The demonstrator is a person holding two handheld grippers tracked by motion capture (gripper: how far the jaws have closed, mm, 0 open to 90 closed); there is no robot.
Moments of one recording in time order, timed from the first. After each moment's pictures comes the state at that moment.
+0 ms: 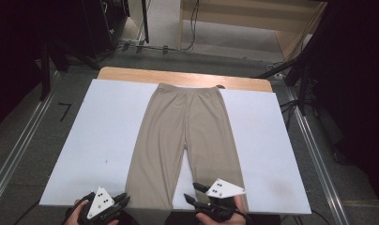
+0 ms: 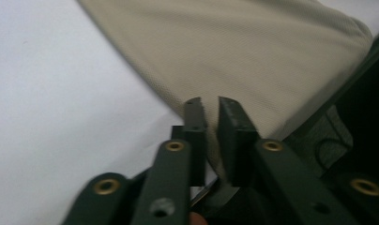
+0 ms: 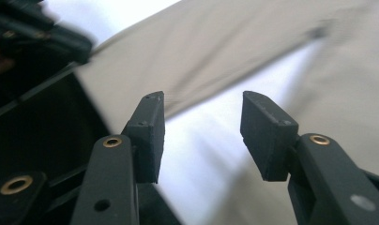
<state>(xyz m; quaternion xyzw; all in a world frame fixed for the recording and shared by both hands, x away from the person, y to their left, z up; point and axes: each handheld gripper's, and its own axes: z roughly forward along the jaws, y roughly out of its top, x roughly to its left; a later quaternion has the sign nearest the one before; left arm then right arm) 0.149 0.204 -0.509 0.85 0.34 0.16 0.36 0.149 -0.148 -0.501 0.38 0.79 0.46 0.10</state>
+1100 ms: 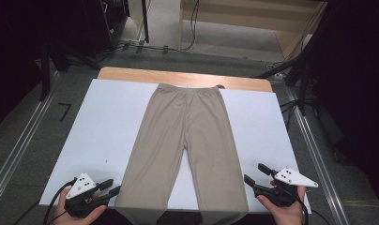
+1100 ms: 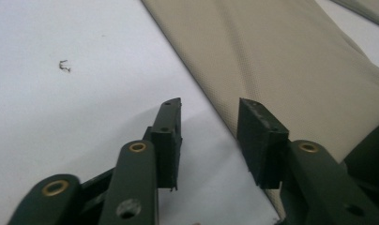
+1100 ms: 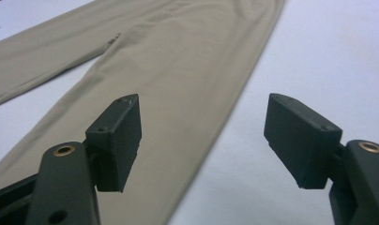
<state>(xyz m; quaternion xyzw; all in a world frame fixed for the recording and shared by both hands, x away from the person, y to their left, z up) 0.187 0.248 -0.510 0.81 0.40 0.12 0.41 0.160 -0.307 -0.494 0.47 0.73 0.45 0.21</state>
